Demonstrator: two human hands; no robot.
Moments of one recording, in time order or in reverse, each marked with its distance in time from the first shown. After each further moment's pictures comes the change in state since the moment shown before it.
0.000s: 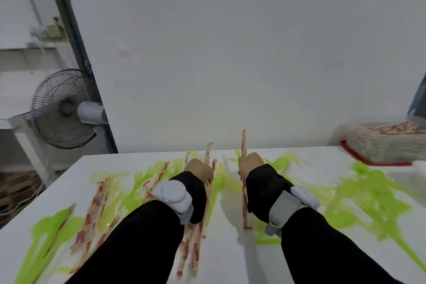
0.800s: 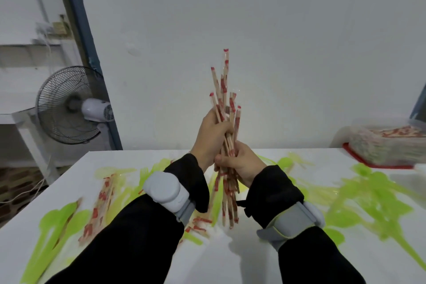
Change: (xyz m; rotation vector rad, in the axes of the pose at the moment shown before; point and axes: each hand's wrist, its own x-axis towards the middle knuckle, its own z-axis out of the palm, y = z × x) left_hand -0.073 0.057 -0.047 -0.983 0.046 0.631; right_hand -0.046 -0.012 0.005 0.512 -0.510 -0.501
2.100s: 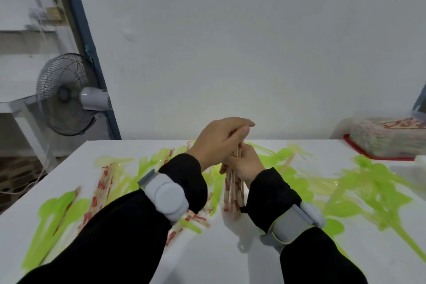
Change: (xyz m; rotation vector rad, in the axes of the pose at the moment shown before) left_hand -0.015 -0.018 -0.018 0.752 -0.319 0.295; right_hand -0.012 0.018 0.008 -0.247 0.233 -0.008
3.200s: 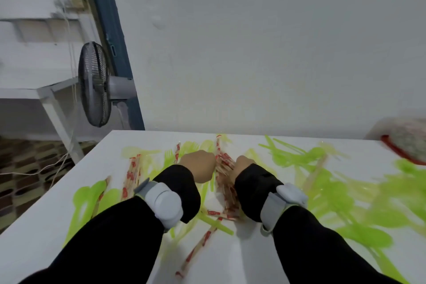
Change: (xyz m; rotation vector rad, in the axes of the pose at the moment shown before) left_hand -0.042 -0.109 -0.029 0.763 -0.545 -0.471; right_hand 0.036 0.024 0.067 -0.965 -0.125 0.489
